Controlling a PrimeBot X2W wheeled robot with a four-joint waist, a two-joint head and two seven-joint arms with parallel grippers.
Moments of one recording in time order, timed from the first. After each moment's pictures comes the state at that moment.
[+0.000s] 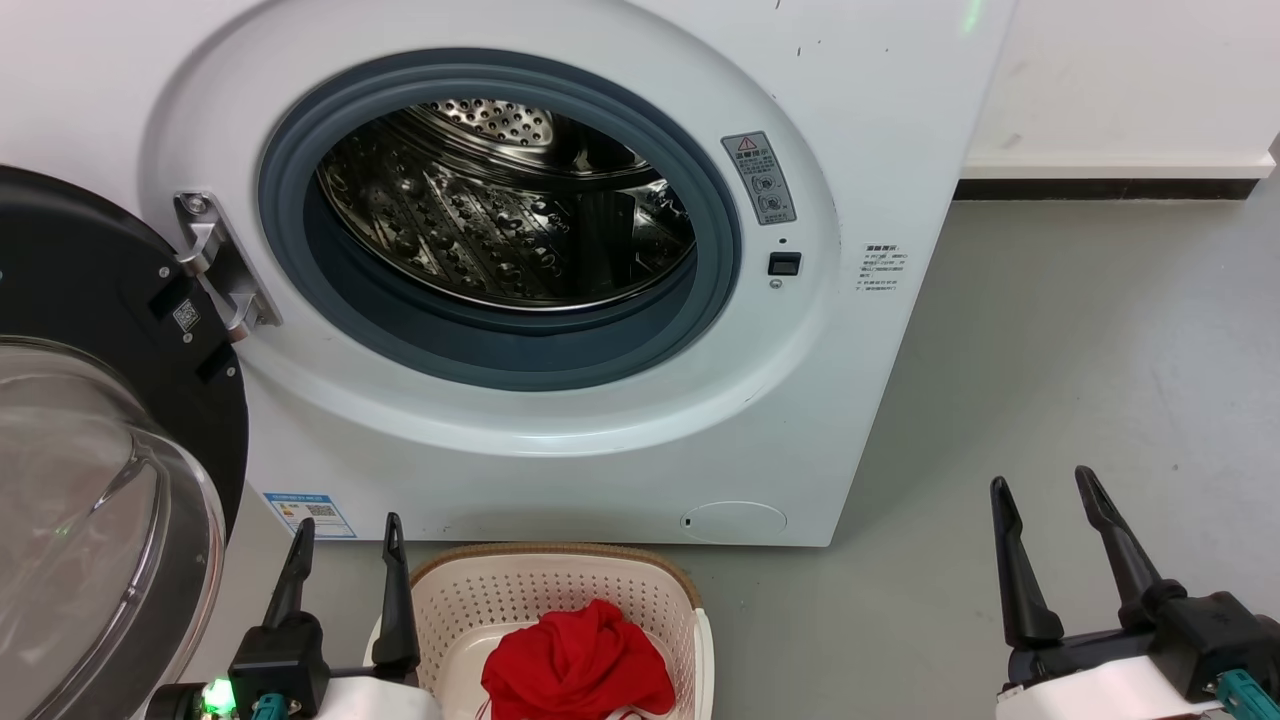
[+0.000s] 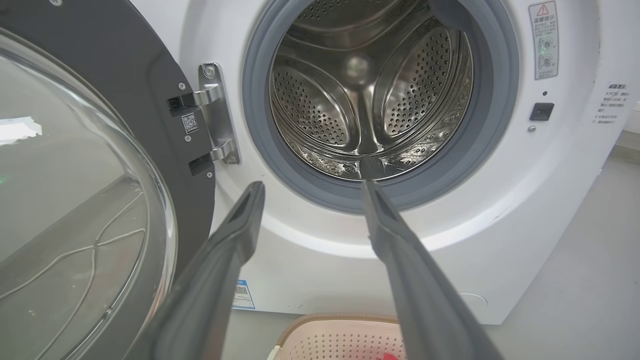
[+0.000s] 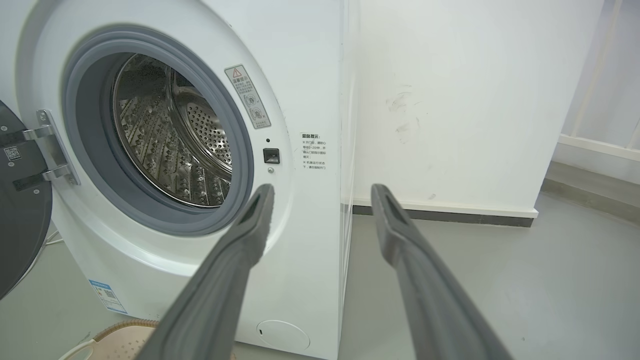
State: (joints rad) left arm 0.08 0.05 0.01 0.07 -0.04 0.05 -0.26; right arm 0.08 -0.05 0.00 -0.02 0.06 0.13 -0.26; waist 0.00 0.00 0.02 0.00
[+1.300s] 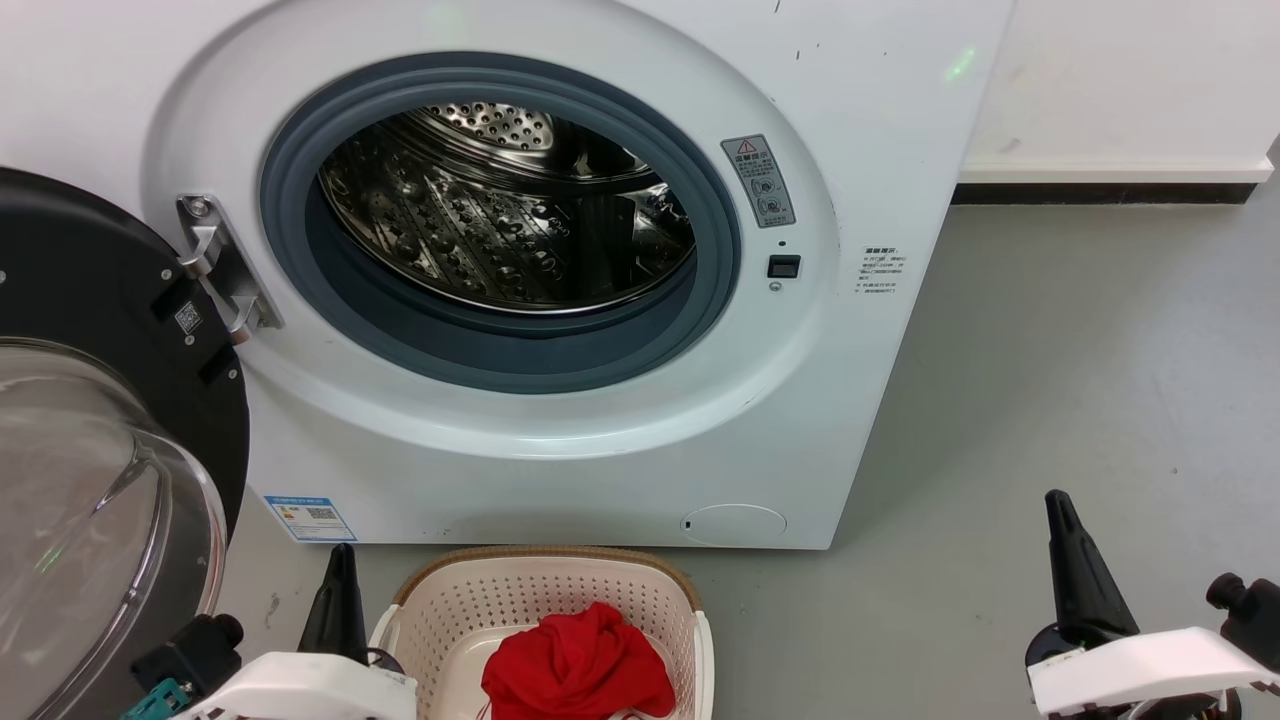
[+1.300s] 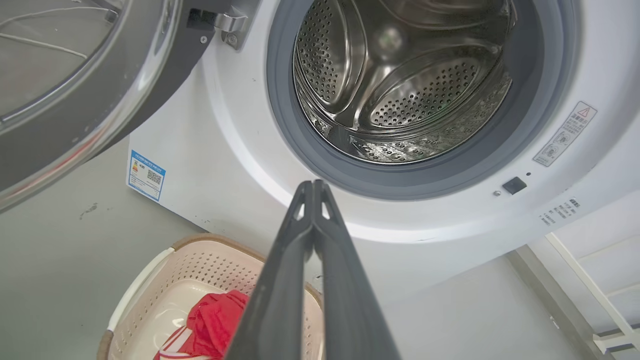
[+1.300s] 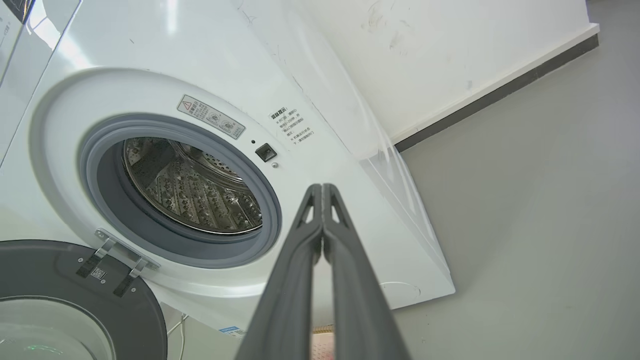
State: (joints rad) left arm 0.03 0.05 0.04 0.17 -0.63 -0.02 -0.12; right arm 0.04 -0.07 0.00 0.11 0.68 0.13 -0.15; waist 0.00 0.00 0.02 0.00
